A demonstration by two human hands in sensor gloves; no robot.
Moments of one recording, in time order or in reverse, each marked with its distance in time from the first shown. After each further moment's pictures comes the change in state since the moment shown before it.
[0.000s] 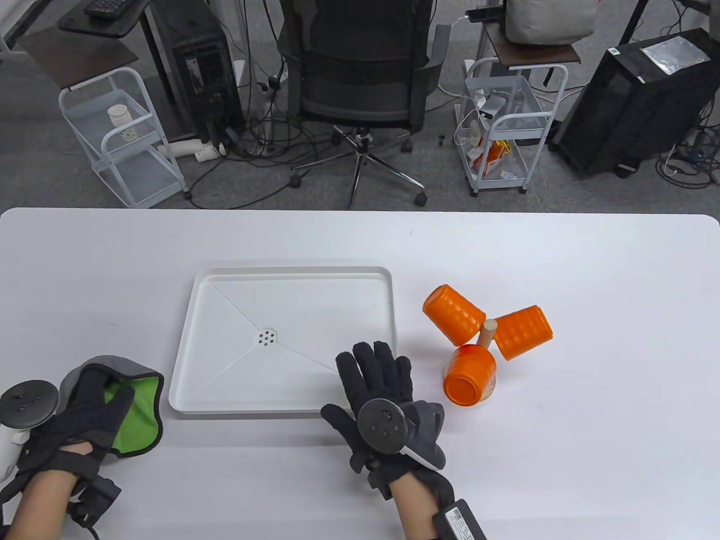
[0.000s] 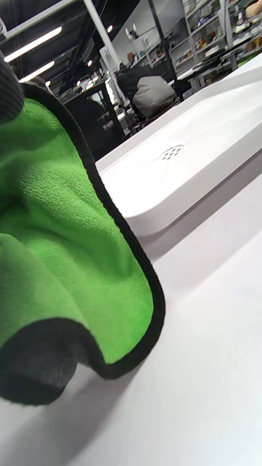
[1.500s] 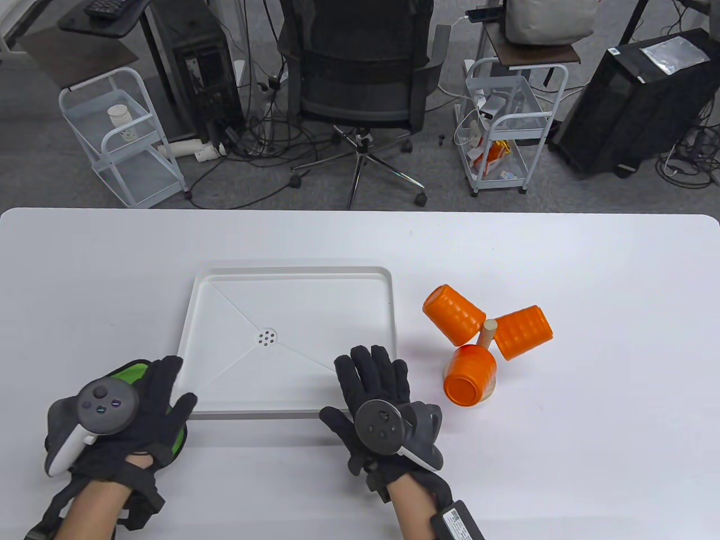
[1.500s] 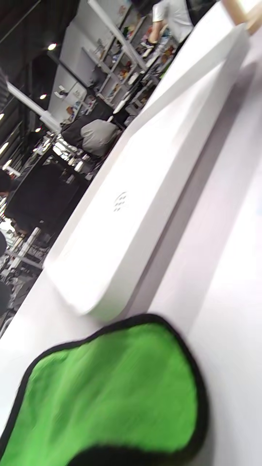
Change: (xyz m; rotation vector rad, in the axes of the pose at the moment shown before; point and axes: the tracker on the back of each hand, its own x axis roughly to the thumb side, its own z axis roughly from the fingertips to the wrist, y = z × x) left_hand 0.087 -0.075 0.015 0.003 -0.254 -0.407; right_hand 0.002 0.002 0.000 0.029 0.002 0.005
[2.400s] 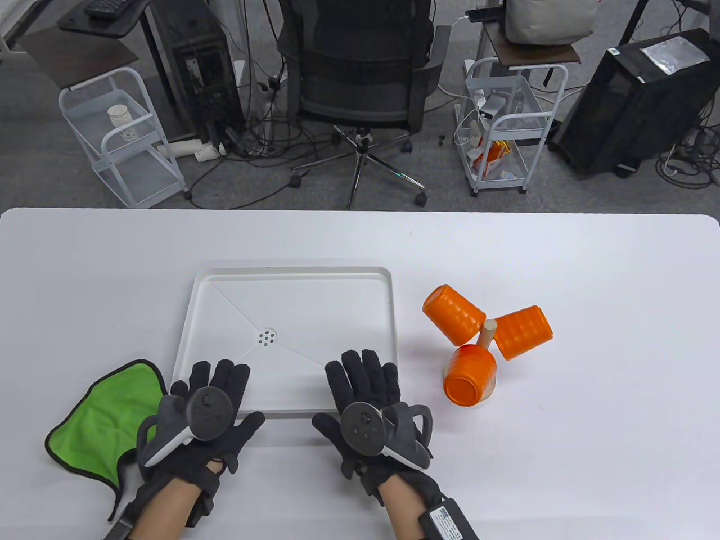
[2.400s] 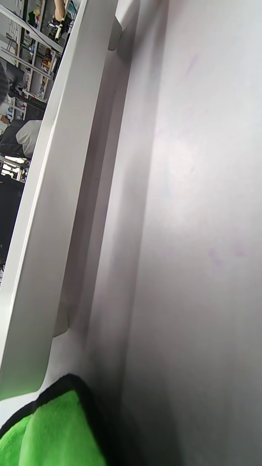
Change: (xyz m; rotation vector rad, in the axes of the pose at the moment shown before) left_hand 0.040 -0.069 -0.030 -0.067 -0.011 -0.314; right_hand 0.010 0.016 -0.002 0.071 -0.006 0.074
